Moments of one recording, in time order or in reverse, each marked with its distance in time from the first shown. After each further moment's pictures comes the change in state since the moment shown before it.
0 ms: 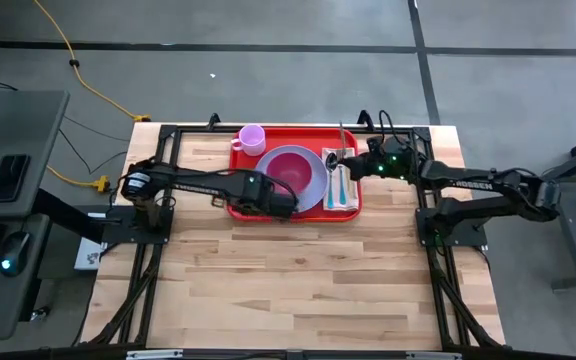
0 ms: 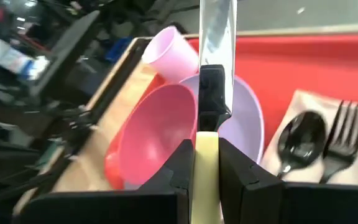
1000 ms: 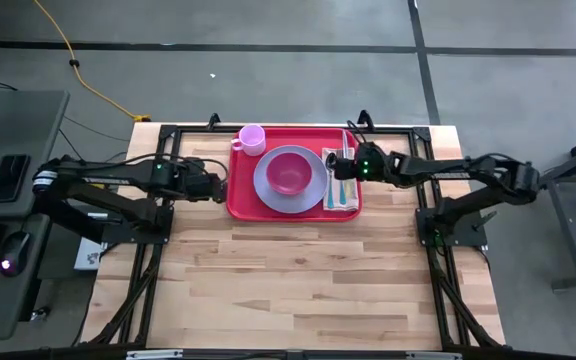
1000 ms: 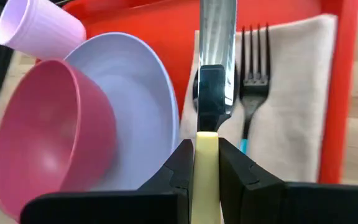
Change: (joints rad) left arm 0.117 -0.794 -0.831 0.401 -0.073 0.133; right arm 0.077 0.243 0.144 -0.289 0.266 0.252
